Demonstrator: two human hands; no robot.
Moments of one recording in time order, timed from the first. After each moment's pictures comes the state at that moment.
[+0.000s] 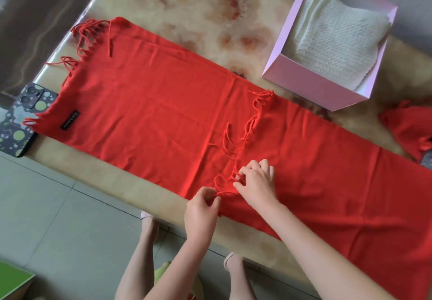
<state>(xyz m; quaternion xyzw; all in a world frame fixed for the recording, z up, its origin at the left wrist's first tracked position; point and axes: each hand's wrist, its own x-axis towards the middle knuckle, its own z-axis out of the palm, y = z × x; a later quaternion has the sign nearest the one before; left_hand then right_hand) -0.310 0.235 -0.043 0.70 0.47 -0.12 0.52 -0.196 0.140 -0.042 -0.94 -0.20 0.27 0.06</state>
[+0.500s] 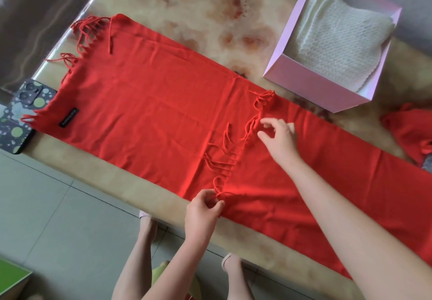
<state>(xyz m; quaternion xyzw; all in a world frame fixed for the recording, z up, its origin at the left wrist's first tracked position) -0.311 0.234 -0.046 0.67 0.48 -0.15 0.55 -0.092 0.136 -0.045 -0.95 -0.10 0.18 0.24</state>
